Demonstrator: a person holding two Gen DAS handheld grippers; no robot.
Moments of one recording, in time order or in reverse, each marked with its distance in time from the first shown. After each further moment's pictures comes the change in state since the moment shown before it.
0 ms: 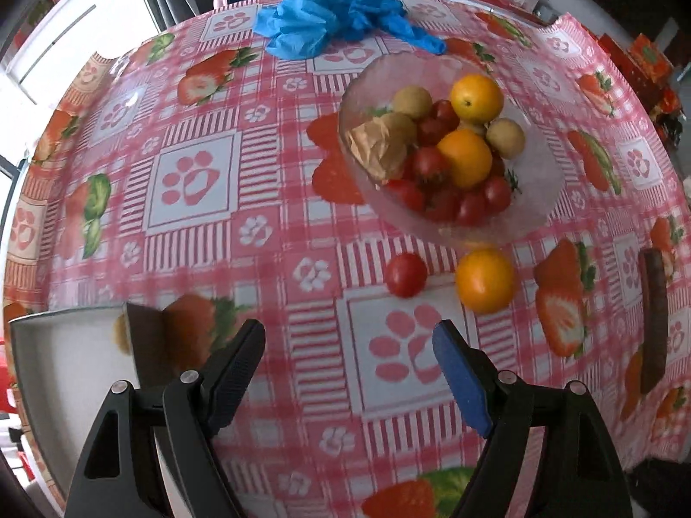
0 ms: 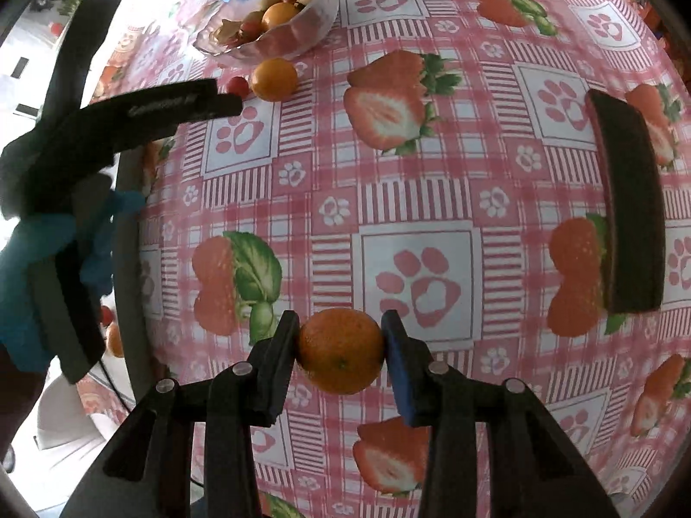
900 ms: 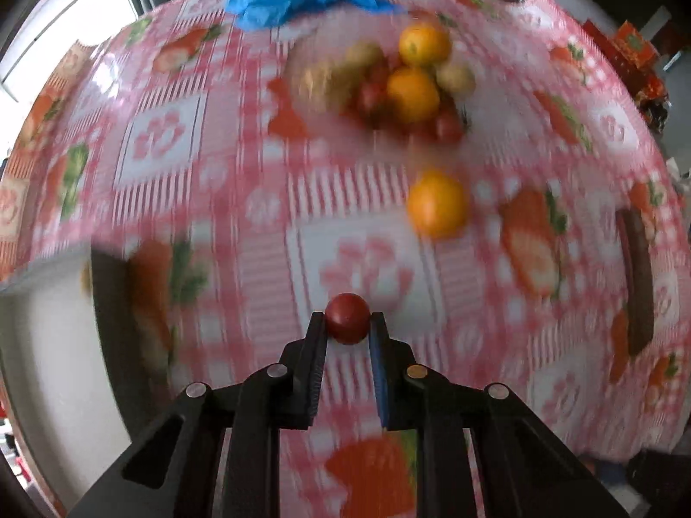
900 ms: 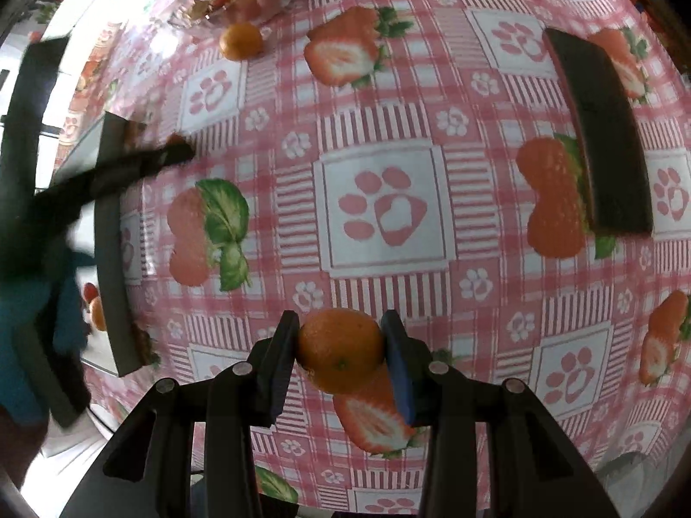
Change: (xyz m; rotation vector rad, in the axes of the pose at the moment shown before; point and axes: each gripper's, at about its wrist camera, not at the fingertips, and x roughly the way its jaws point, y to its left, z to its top) left arm 0.001 -0.025 -0.040 0.038 0.069 -0.040; right arm -0.008 -0.016 -0.075 0.069 0.047 -0.043
